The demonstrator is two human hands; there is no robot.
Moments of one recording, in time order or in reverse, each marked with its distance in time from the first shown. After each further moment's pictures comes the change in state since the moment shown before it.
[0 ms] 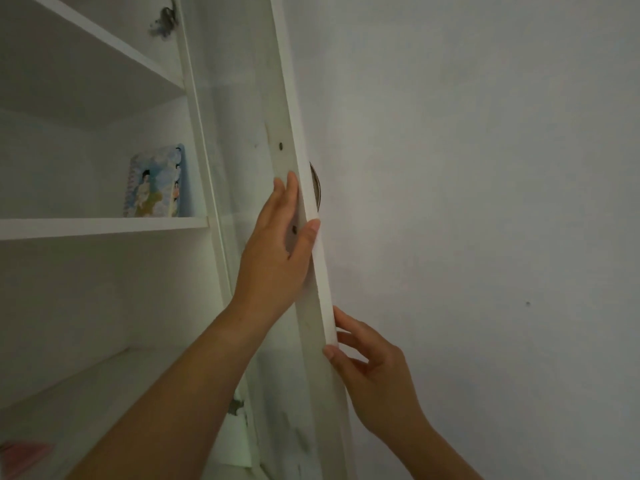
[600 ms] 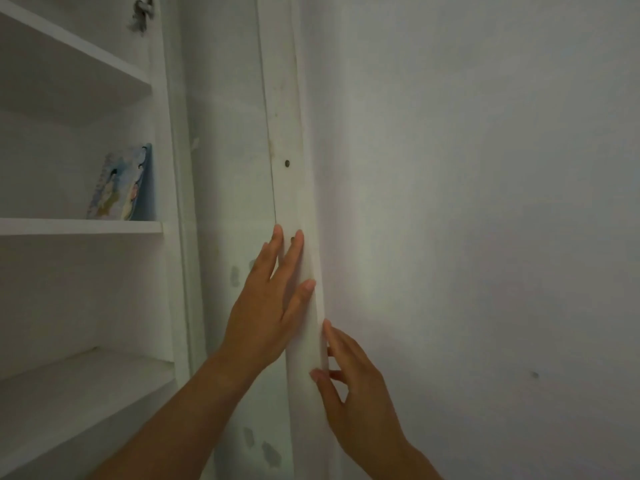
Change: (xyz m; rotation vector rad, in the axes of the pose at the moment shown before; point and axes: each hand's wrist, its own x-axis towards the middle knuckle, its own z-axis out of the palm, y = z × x) left_hand 0.021 -0.038 0.151 0.365 -0.022 -0.019; right_hand 0.084 0.106 -0.104 -0.312 -0.215 -0.141
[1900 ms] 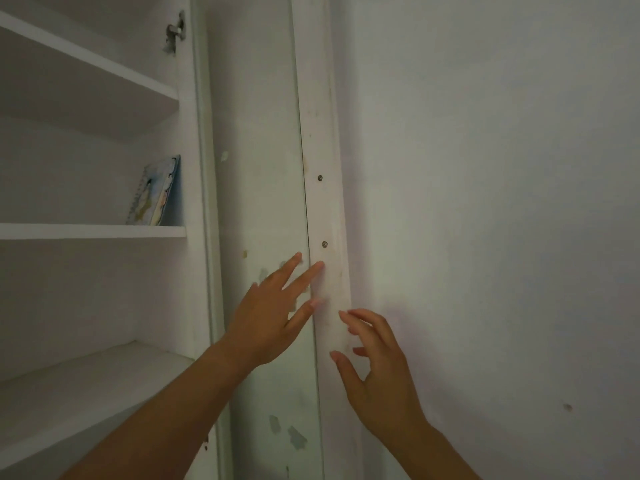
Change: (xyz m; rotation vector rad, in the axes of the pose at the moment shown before) left_hand 0.010 -0.021 0.019 0.316 -0.214 -0.012; right_hand 0.032 0.027 -0.030 0.007 0.073 -0.116
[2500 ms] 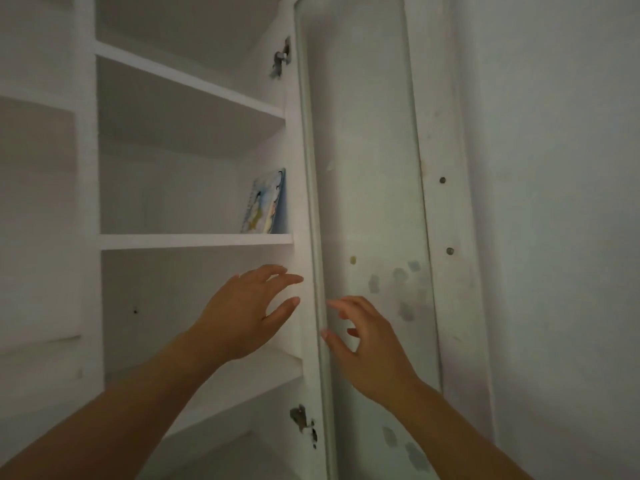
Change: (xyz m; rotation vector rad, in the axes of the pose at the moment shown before) left_hand -0.071 -0.100 -0.137 0.265 -0.051 -0.137; right_hand 0.054 -0.086 0.117 0.219 -0.237 -0.141
